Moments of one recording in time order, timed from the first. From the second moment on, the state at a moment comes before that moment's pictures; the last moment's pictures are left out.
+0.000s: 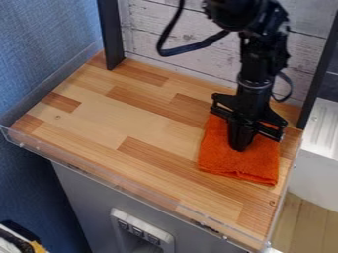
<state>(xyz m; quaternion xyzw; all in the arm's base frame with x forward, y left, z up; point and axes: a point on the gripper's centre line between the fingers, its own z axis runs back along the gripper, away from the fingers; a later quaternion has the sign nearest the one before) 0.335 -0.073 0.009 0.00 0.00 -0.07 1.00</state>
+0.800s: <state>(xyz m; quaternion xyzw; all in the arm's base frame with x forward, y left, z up) 0.307 0.024 0.009 -0.01 -0.01 -0.02 1.00</state>
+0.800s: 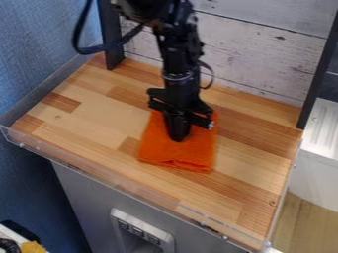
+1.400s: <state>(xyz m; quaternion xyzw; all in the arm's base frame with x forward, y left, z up) 0.290 0.079 0.009 0.00 0.01 -0.01 1.00</state>
